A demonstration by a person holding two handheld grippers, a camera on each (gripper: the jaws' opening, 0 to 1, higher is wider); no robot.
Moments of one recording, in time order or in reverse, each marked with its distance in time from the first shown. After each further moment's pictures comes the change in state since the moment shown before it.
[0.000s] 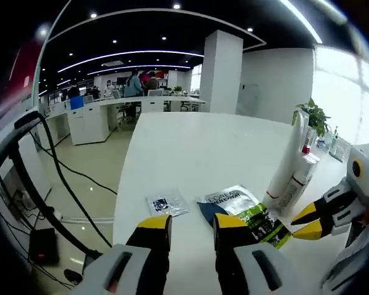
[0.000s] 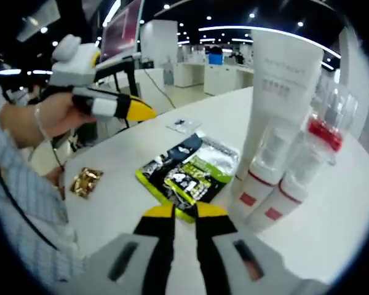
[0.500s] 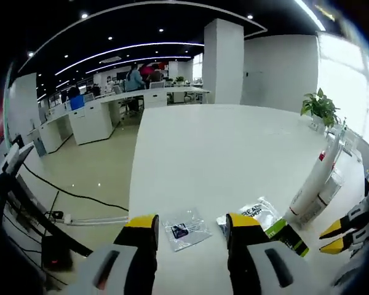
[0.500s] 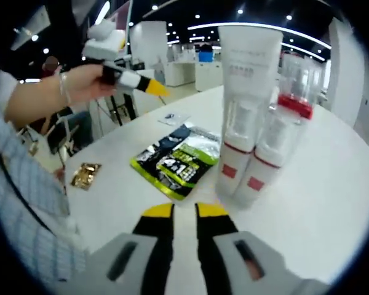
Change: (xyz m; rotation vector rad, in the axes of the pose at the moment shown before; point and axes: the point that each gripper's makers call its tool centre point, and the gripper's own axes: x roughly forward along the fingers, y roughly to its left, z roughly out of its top) left arm 0.038 0.023 0.020 0.014 0.175 0.054; right arm -0.018 -0.012 -0.019 0.060 0.006 -0.038
